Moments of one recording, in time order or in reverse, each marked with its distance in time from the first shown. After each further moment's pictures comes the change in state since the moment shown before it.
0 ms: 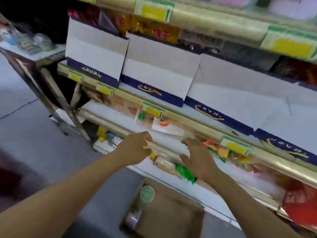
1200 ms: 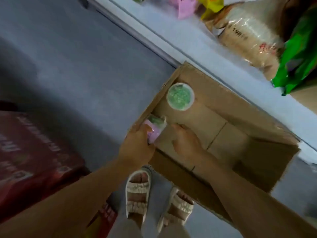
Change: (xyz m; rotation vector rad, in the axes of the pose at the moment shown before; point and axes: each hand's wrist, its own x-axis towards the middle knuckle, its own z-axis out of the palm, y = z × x) left_hand 0.018 -0.380 0.506 -0.190 -0.132 -0.536; right_hand 0.002 0.179 0.637 0.036 -0.619 0.055
